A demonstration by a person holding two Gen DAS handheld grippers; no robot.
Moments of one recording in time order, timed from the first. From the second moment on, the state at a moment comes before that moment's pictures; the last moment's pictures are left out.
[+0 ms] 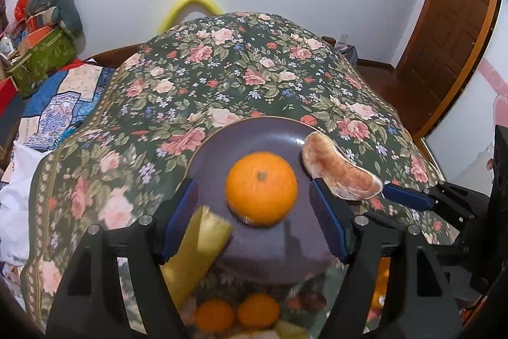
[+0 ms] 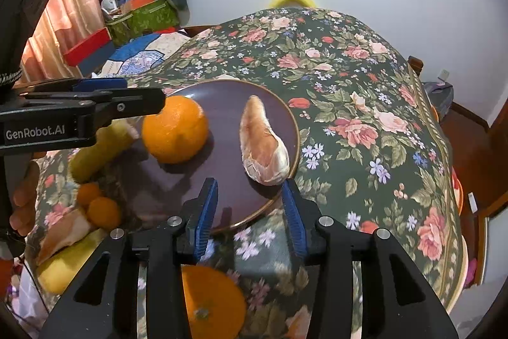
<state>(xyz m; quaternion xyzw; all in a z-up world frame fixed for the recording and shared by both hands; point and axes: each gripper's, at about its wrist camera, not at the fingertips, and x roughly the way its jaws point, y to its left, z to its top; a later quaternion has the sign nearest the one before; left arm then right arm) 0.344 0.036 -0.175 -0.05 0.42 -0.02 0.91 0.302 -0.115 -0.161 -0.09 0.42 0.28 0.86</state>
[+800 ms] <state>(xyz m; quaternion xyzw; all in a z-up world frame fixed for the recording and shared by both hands) 0.220 0.061 -0.156 -0.05 0.41 -0.02 0.91 0.224 -0.094 -0.119 -0.07 0.39 0.27 0.88</state>
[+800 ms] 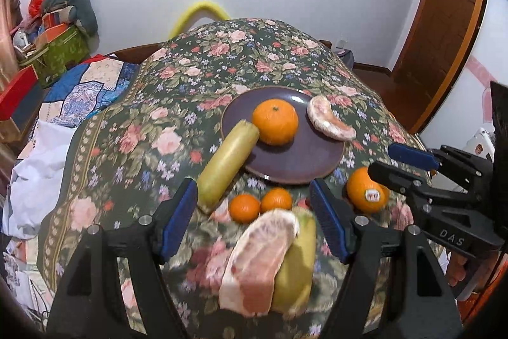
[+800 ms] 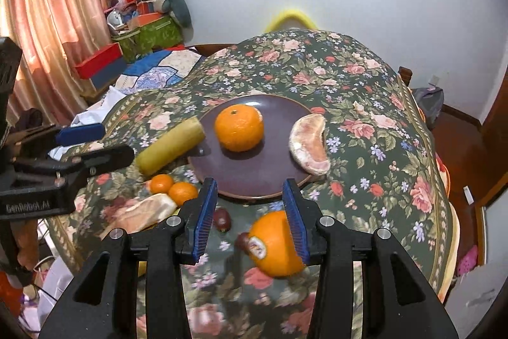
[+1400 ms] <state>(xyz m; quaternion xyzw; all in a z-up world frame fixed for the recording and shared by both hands) 0.195 0.058 -0.218 -0.03 0.46 -0.04 0.88 0.202 -0.065 -0.146 -0.08 0.42 0.27 0.86</state>
